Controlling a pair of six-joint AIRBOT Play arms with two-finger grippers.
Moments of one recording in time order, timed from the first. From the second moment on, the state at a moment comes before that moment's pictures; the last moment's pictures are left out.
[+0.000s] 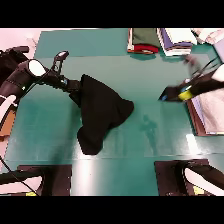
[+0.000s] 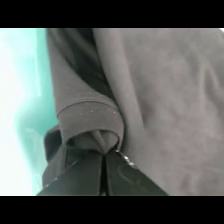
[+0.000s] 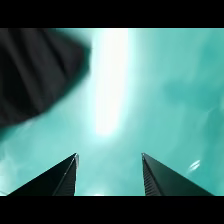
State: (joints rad) left arm -0.21 -1.39 1.28 1.20 -1.01 -1.43; right arm 0.02 -1.08 1.01 -1.14 1.30 1.53
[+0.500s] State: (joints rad) left arm -0.20 -1.38 1.29 1.22 -1.03 -1.43; right arm 0.24 -1.50 0.97 -0.79 0.94 1.40
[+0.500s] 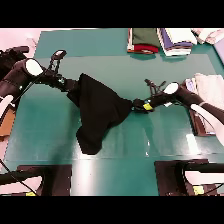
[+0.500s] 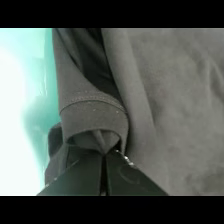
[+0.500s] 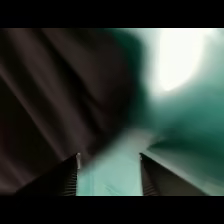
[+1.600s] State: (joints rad) left arm -0.16 -0.76 1.70 1.52 -1.01 -1.51; right arm -0.03 -0.95 1.91 -1.19 1.25 1.40
